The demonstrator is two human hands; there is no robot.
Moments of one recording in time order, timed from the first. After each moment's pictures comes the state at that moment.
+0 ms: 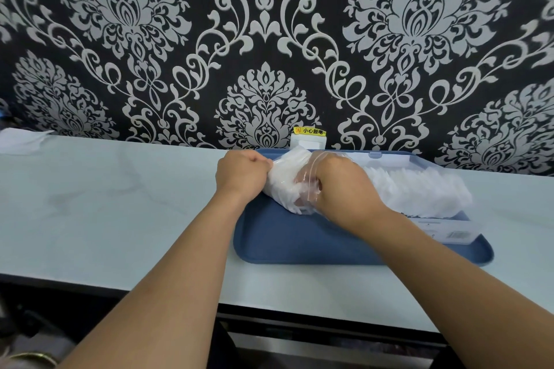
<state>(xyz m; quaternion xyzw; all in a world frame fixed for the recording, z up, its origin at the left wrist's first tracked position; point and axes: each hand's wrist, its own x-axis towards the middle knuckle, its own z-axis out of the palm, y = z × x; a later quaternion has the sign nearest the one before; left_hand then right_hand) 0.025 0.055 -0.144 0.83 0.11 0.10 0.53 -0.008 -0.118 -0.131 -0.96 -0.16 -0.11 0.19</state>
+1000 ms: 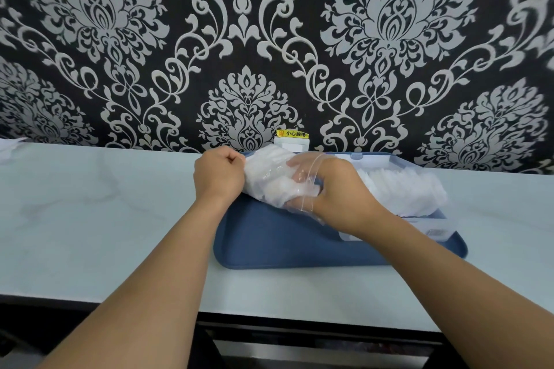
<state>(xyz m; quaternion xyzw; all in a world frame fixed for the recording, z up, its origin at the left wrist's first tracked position) 0.034 0.055 -0.148 0.85 0.12 0.18 0.47 -0.015 -0.147 -0.129 -0.89 -0.21 -0.10 0.40</state>
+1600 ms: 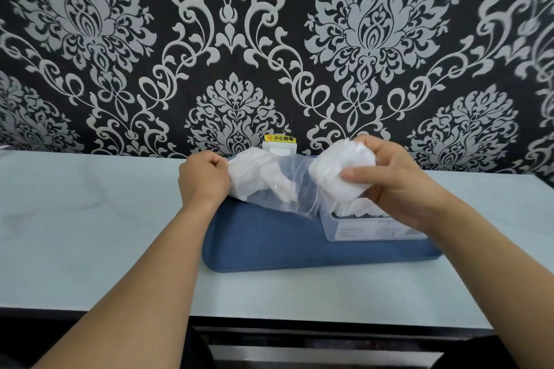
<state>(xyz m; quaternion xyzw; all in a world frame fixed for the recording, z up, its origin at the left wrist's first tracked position) 0.035 0.056 -0.149 0.86 0.15 0.20 0.45 -0.043 -0.215 -0.084 -0.66 -0.14 0.07 0.74</state>
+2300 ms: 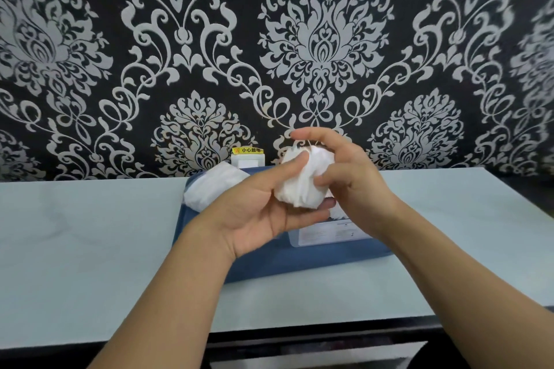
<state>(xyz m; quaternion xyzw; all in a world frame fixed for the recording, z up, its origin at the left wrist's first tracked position) -0.062 -0.048 -0.065 0.48 -0.10 -0.32 0.81 -0.058 -0.216 -0.074 -0.67 -0.18 -0.02 0.72</state>
